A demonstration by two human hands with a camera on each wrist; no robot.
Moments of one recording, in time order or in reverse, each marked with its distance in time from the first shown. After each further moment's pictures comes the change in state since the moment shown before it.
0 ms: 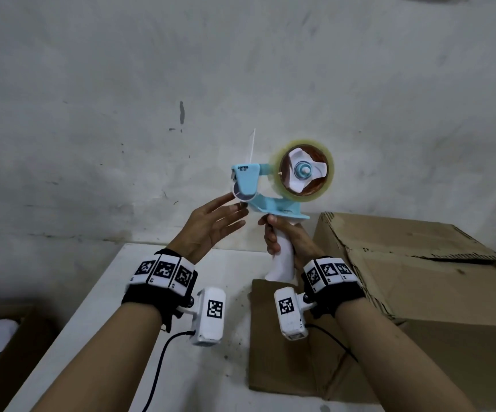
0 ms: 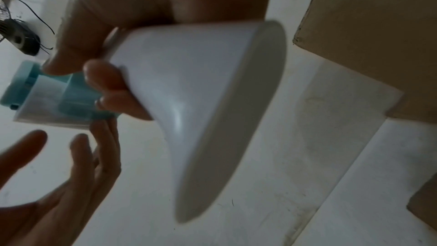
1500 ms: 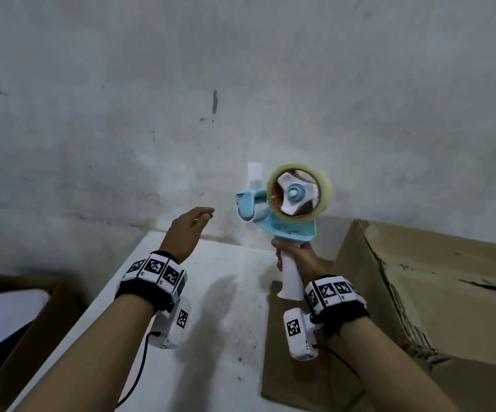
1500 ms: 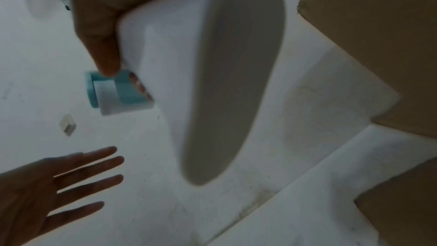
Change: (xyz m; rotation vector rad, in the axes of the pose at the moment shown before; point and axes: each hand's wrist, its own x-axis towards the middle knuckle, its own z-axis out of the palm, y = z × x) left_hand 0.015 -0.025 -0.102 0.918 0.328 0.177; right_hand 0.021 0.047 -0.003 -0.172 0.107 0.075
